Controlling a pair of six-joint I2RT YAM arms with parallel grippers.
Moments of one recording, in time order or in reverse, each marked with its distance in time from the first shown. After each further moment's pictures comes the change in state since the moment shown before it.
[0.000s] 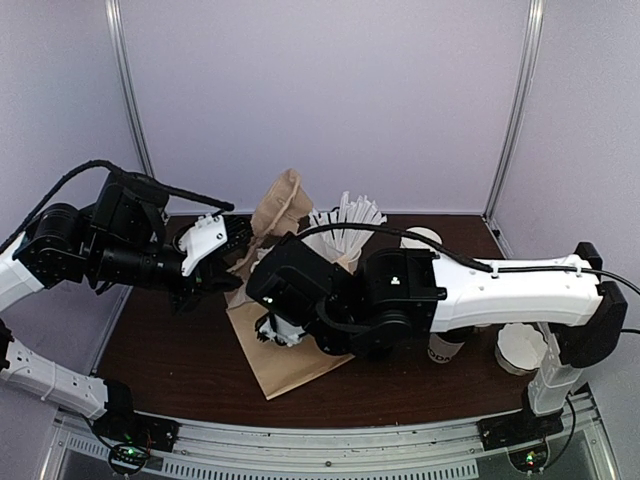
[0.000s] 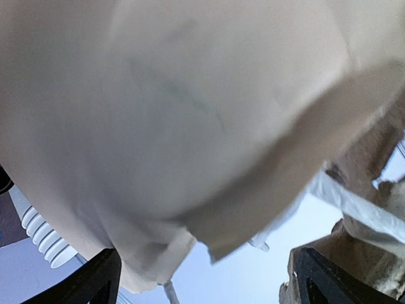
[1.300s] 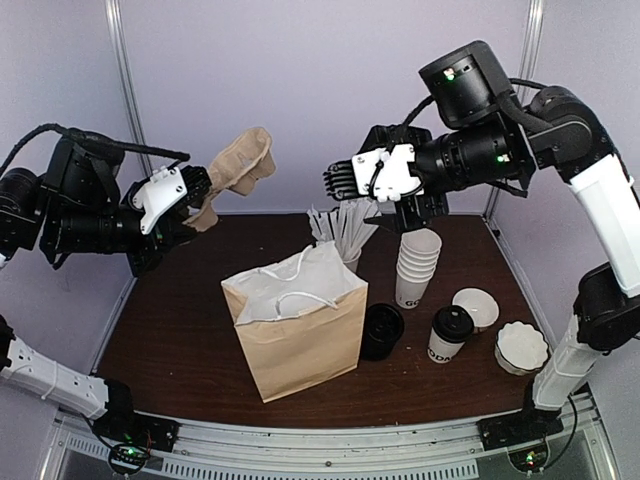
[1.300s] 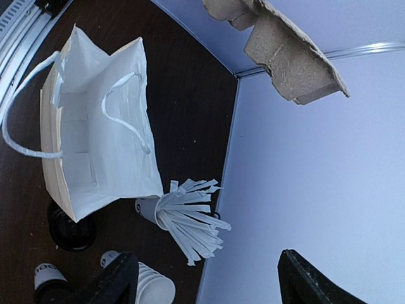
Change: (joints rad) left arm 0.000 0.016 0.280 -0.258 -0.322 0.008; right arm -0.237 -0.192 0.552 -0.568 -0.740 0.487
